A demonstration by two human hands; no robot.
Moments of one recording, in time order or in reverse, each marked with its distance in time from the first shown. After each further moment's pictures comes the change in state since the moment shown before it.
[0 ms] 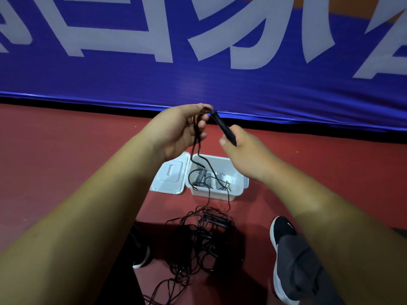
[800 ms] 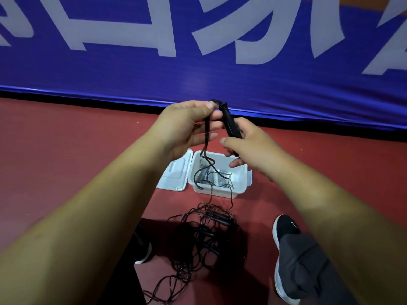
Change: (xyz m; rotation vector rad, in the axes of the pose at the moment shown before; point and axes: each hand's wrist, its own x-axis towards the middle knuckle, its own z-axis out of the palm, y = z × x) left_hand -0.005 -0.007 0.002 0.046 0.067 0.067; right_hand 0.011 0.003 0.004 0.434 -0.066 0.110
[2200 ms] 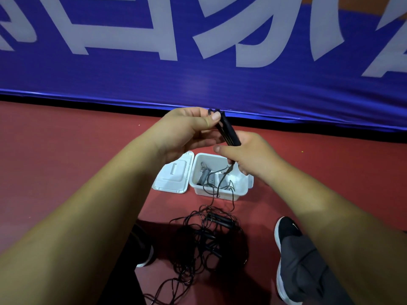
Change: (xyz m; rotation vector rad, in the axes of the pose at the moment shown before) left_hand -0.005 0.006 -0.010 0.148 -0.164 -0.015; right_hand -0.003 0.000 0.009 -0.064 0.020 0.004
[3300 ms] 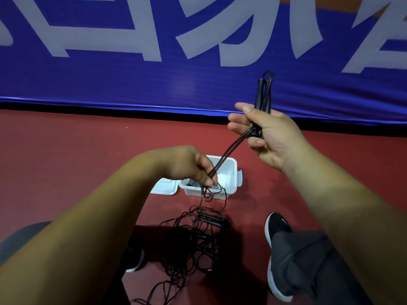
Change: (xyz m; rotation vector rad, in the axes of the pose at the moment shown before) left_hand 0.020 -0.045 0.010 0.963 -0.501 -0.144; right_hand -0.021 -0.025 -0.061 0.778 0.164 0.076
